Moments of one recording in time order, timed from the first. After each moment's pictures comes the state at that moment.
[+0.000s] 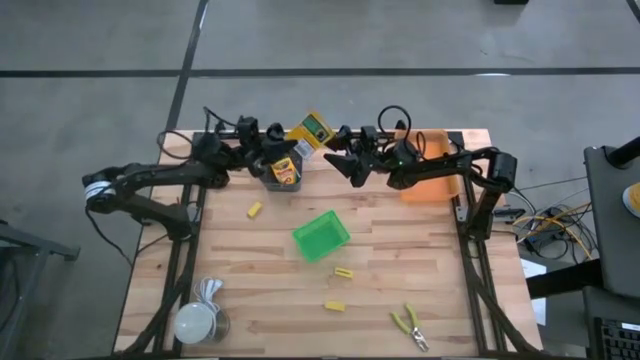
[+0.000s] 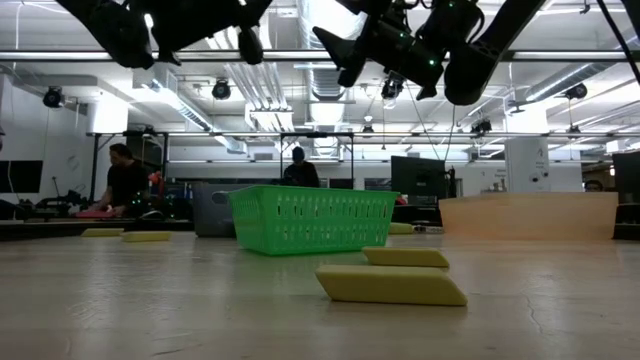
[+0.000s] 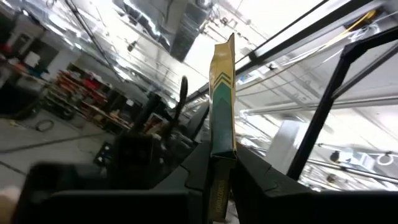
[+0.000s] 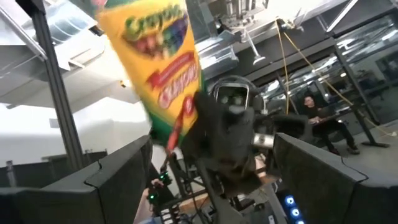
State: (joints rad) left arm 0.43 1.25 0.69 1.16 0.37 -0.79; right arm -0.35 1.78 0.92 1.44 -0.34 0.65
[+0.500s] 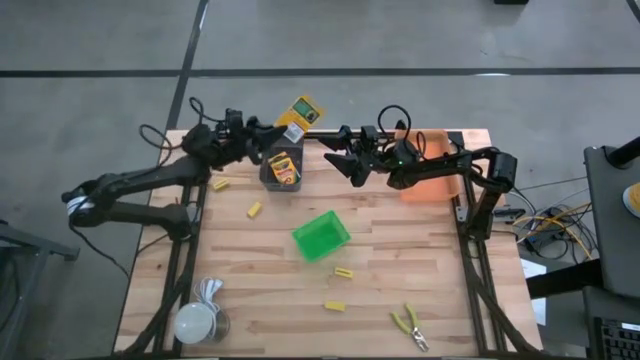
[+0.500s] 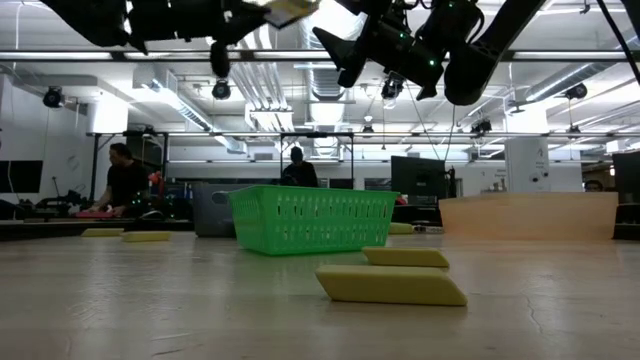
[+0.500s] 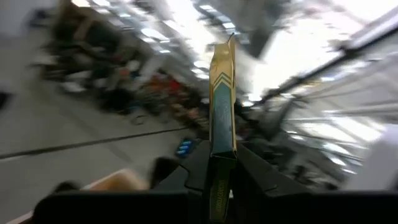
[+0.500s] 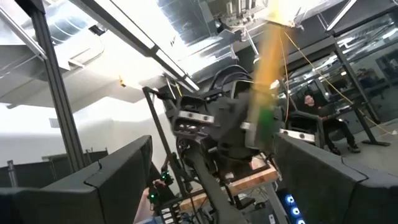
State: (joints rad) left arm 0.49 1.04 0.68 0.70 0.16 -0.65; right arm -0.35 1.78 0.92 1.44 -0.34 0.66
